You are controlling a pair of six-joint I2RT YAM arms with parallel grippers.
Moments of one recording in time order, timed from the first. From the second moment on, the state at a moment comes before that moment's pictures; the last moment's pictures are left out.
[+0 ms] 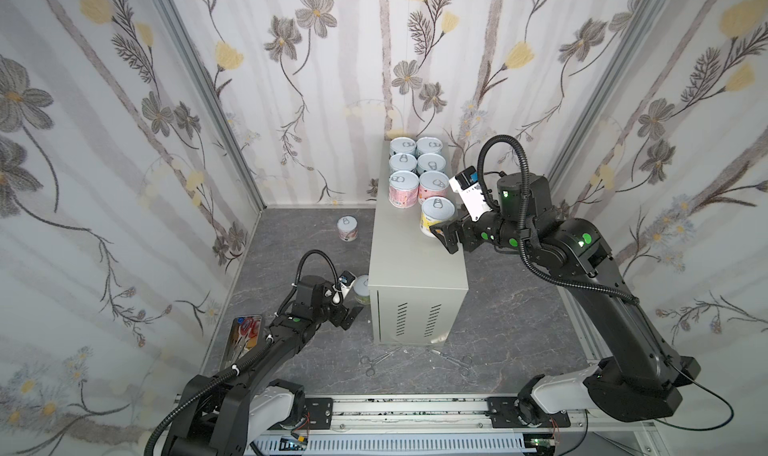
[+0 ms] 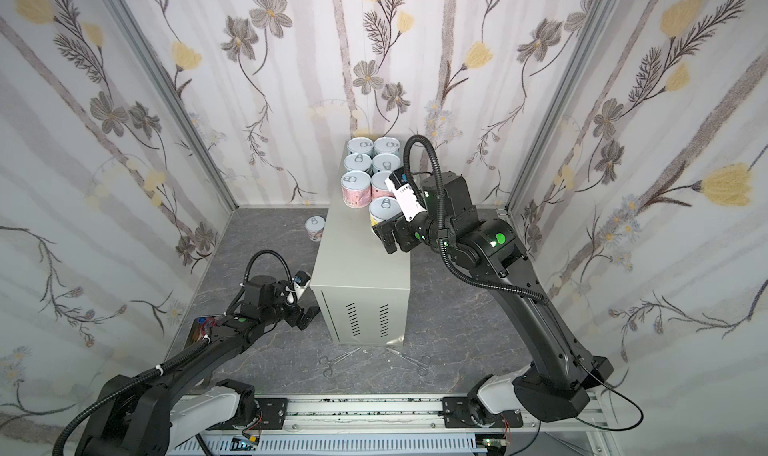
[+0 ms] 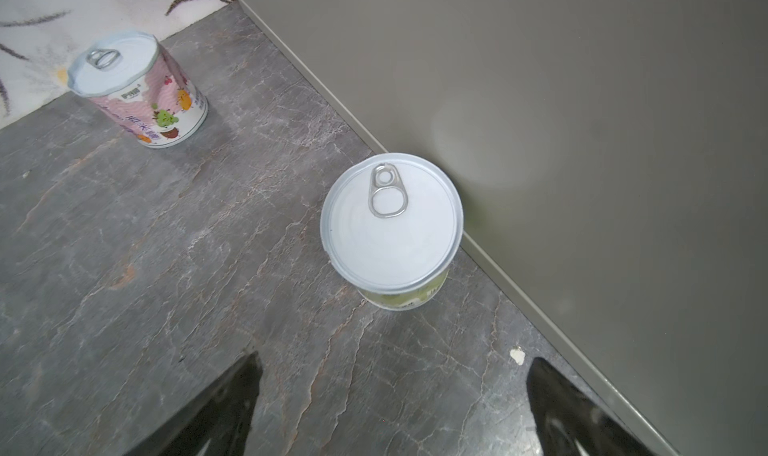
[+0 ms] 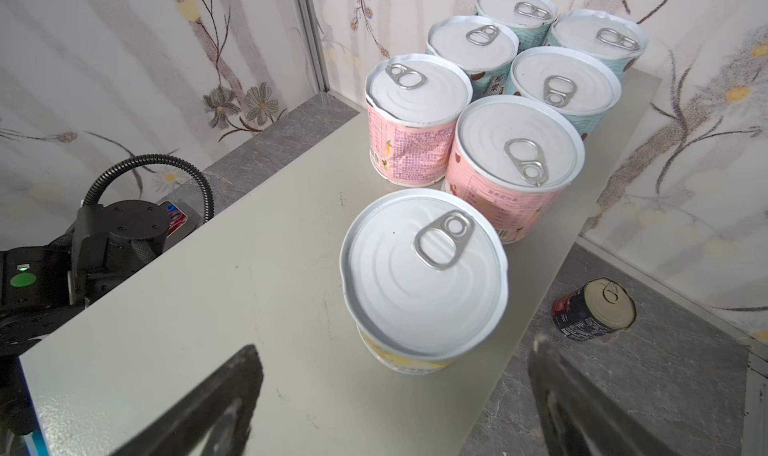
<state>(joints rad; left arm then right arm) -0.28 1.13 0.42 0.02 0.32 0.37 0.66 1.39 1.90 -0.99 -0.05 -0.03</state>
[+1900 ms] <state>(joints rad) -0.29 1.63 0.72 -0.02 0.49 0.58 0.52 1.42 1.87 -0.87 -0.07 -0.07</state>
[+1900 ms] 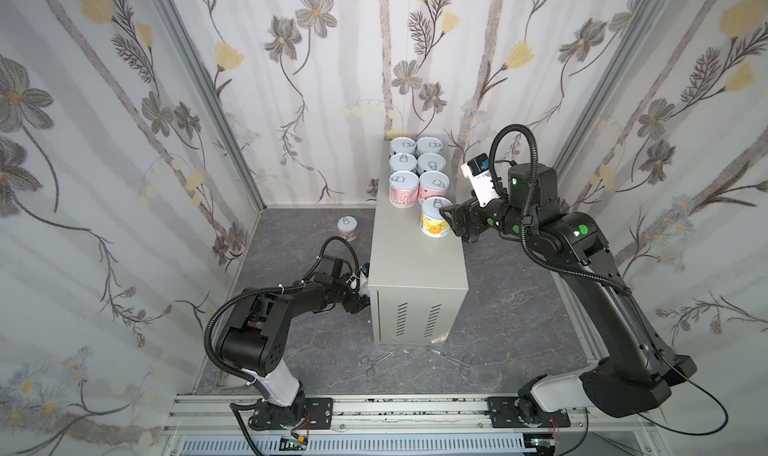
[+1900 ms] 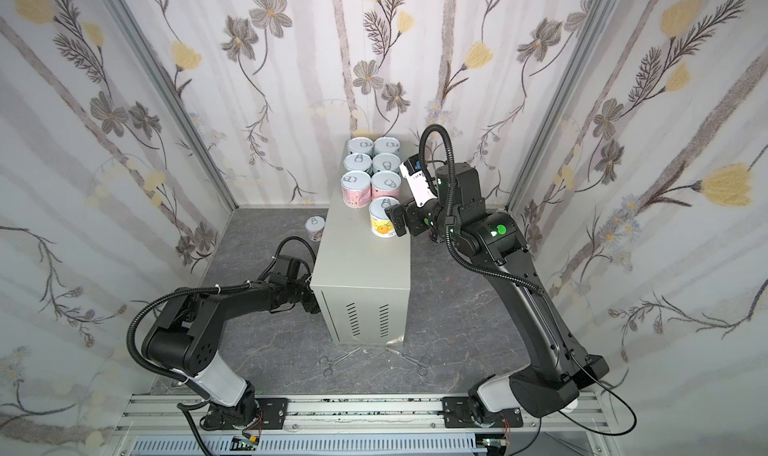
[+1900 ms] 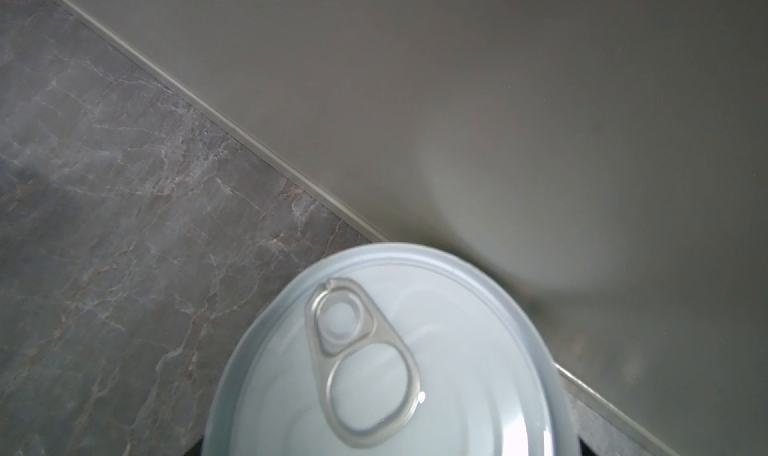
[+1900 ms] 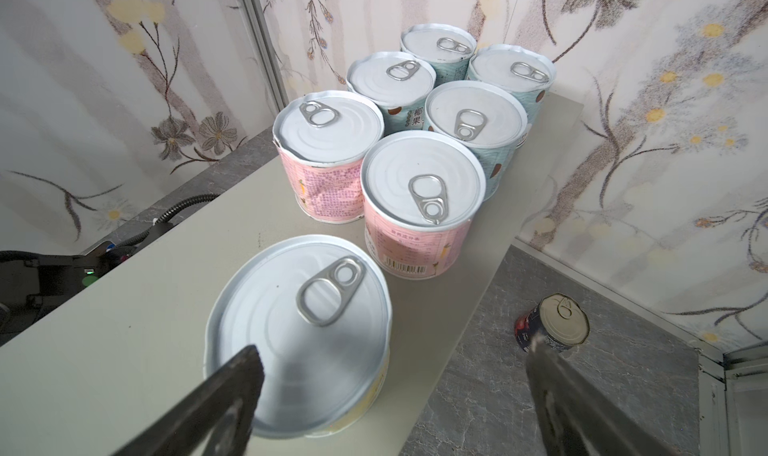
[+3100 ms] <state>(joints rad) -0.21 1.05 1.22 -0.44 0.46 0.35 0.43 1.24 1.63 -0.60 -0.27 -0.21</state>
